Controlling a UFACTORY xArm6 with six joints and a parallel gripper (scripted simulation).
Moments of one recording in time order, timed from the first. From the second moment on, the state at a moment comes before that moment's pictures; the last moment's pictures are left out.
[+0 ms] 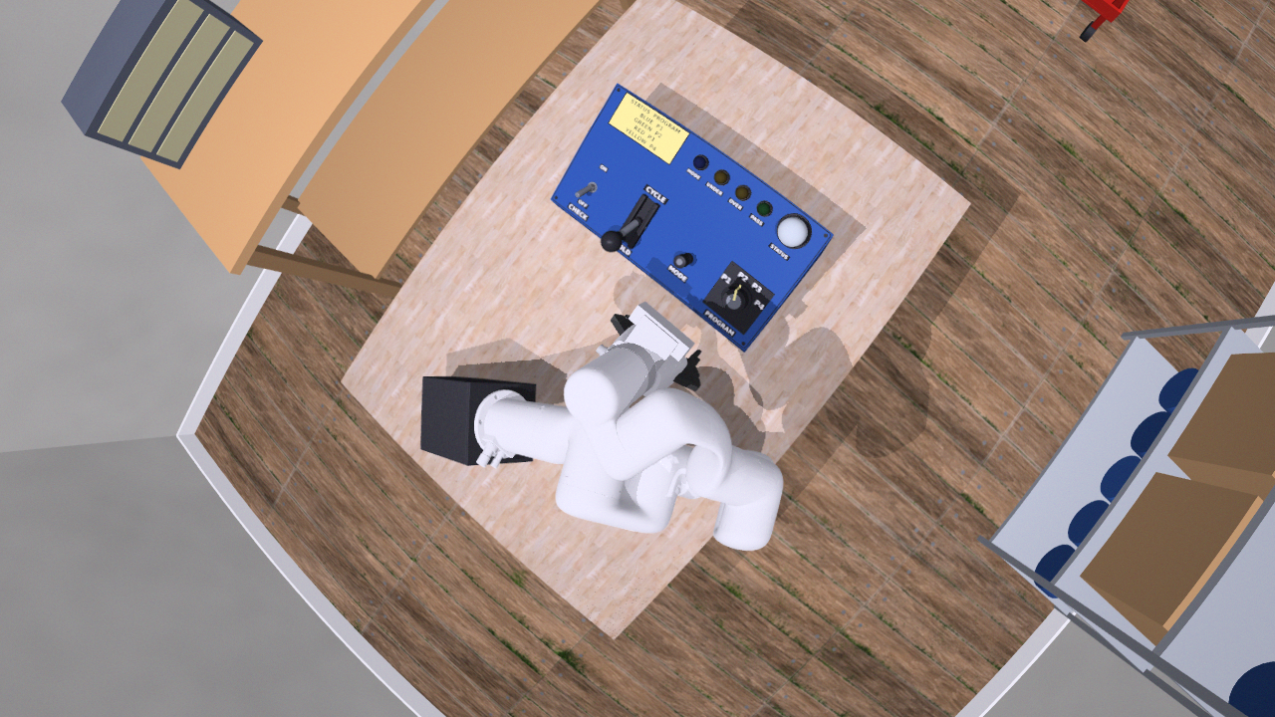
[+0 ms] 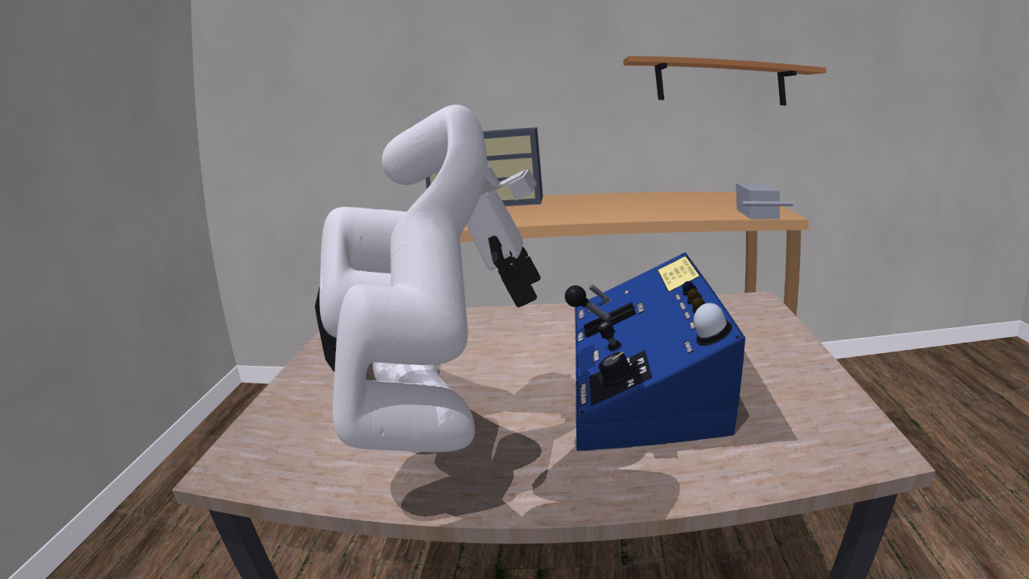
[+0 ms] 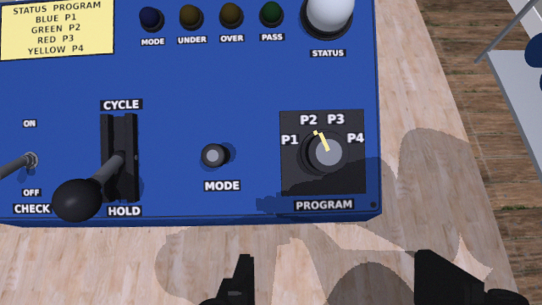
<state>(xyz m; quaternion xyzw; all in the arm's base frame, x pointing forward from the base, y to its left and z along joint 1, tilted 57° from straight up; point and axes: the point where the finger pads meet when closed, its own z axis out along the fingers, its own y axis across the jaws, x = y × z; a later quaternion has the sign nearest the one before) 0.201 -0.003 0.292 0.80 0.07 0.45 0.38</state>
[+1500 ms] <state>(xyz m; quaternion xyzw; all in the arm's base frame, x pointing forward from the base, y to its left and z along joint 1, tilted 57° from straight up) 0.198 0.000 0.293 0.80 0.07 0.45 0.38</state>
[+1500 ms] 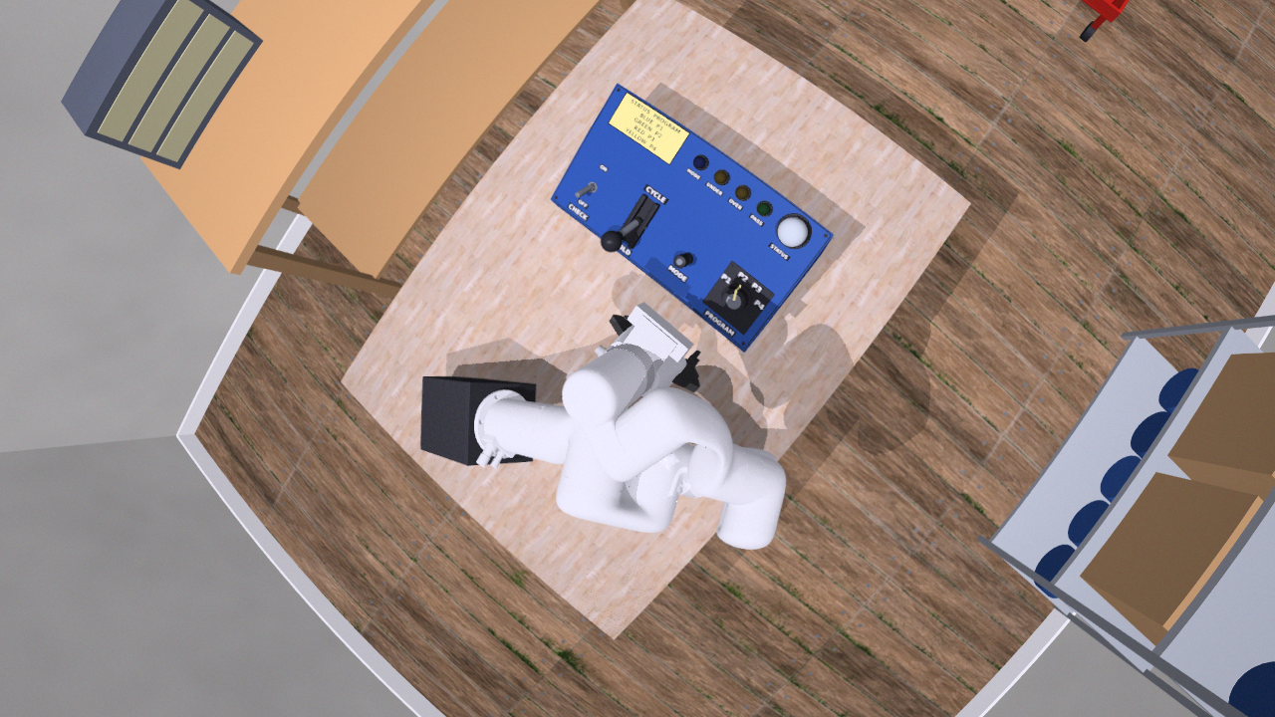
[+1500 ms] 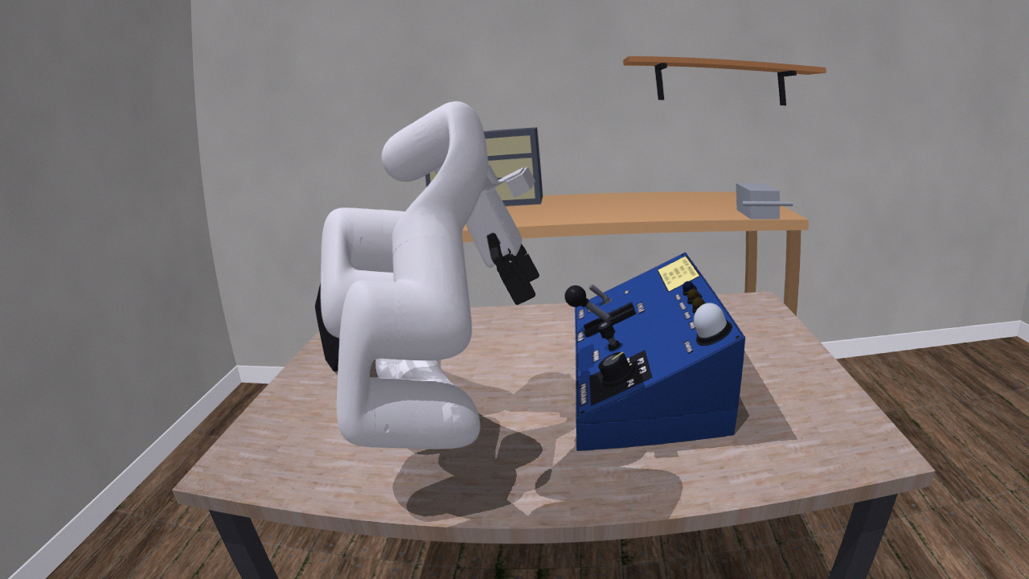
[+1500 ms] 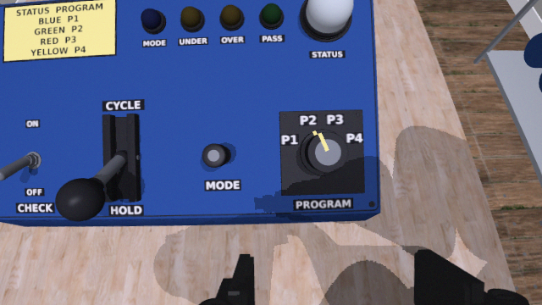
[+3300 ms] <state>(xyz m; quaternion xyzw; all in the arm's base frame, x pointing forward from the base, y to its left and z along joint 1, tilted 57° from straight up) 0.166 0.108 0.312 0.79 0.04 0.49 0.37</state>
